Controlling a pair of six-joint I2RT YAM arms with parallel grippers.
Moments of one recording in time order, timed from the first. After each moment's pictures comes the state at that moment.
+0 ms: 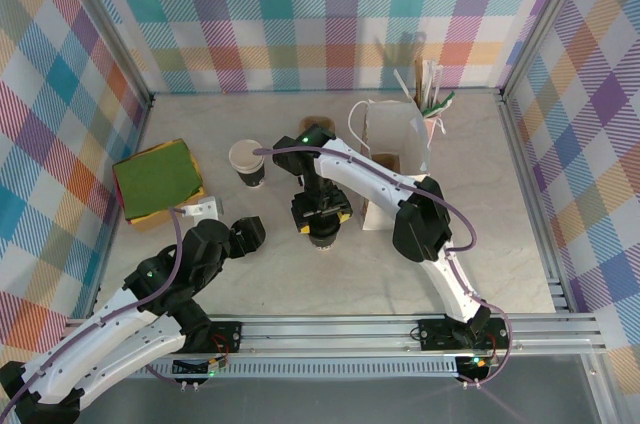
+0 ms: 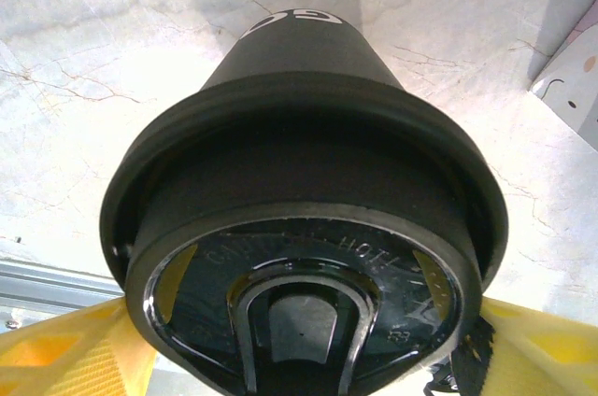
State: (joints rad) left arm -0.78 0.55 0.59 -0.71 -0.43 -0.80; right arm 0.92 2.22 2.16 -1.66 -0.10 0.56
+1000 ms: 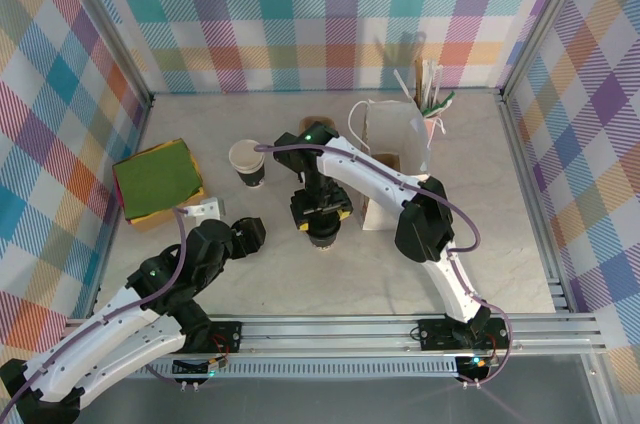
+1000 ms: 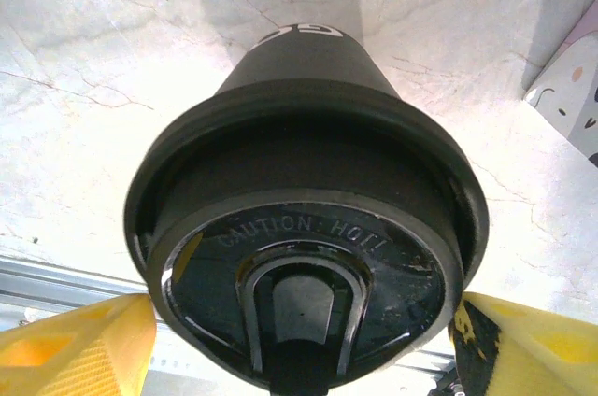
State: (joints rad) left arm -0.78 0.57 0.58 -0.71 -0.43 -0.80; right arm 0.91 2.20 2.18 -1.65 -0.10 0.56
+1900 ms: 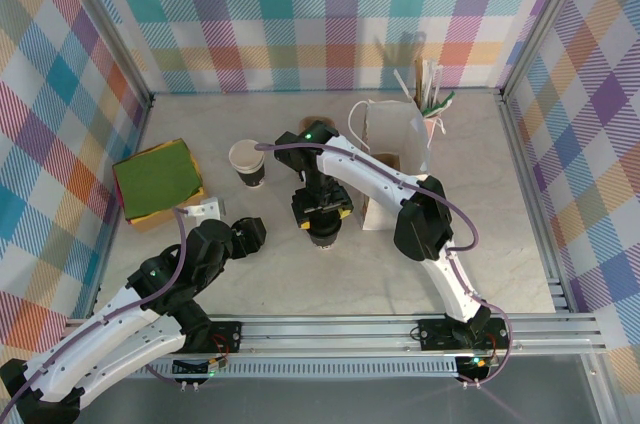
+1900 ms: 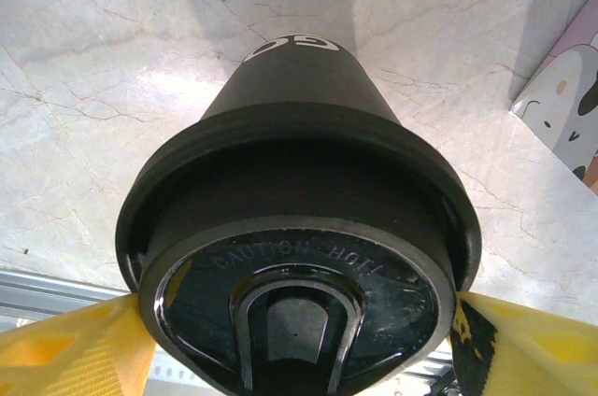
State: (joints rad) left arm -0.78 0.57 0.58 -0.70 -0.43 -0.81; right arm 0.90 2.22 2.18 -1.66 -0.09 0.55
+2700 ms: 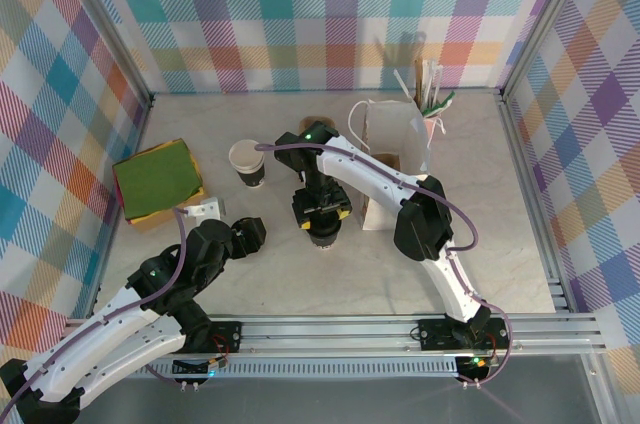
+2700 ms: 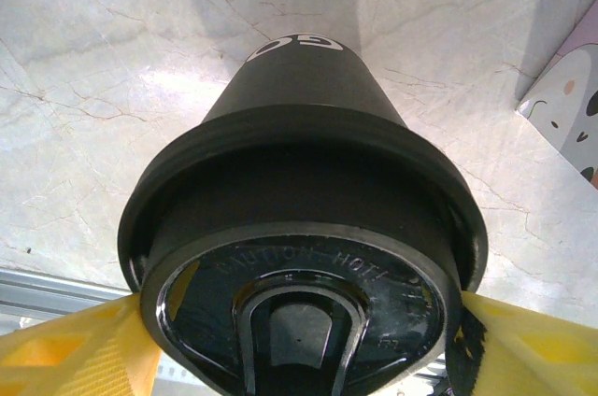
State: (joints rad) left arm -0.78 0.57 0.58 -0.70 -0.43 -0.81; right arm 0.90 2.22 2.17 -1.65 -0.09 0.55
